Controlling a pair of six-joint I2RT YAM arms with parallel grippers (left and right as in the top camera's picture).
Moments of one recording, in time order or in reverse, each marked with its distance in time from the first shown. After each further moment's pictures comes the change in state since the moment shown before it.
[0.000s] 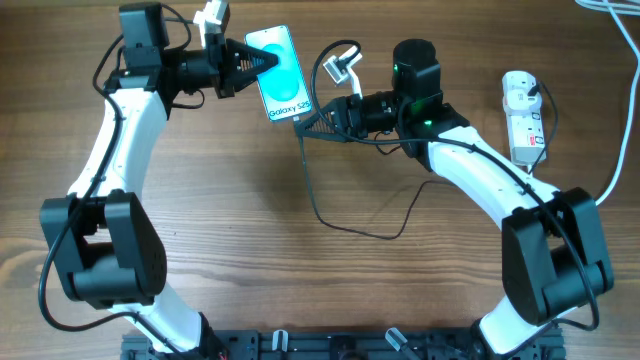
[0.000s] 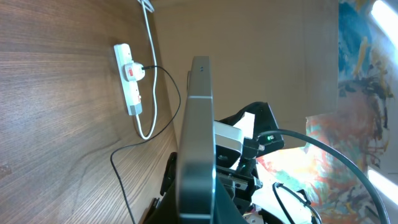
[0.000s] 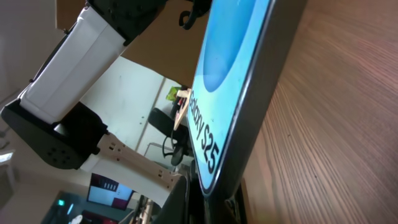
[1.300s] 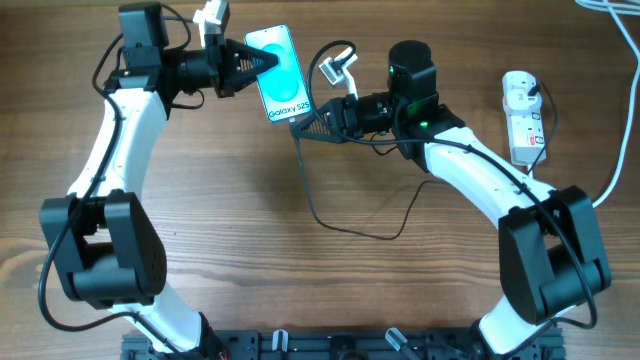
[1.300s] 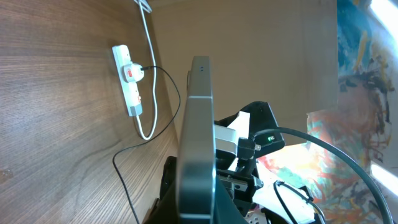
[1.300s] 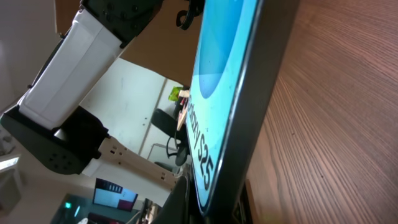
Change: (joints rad) left arm 0.000 0.000 0.000 0.001 0.009 0.027; right arm 0.015 0.008 0.000 0.026 0.013 0.050
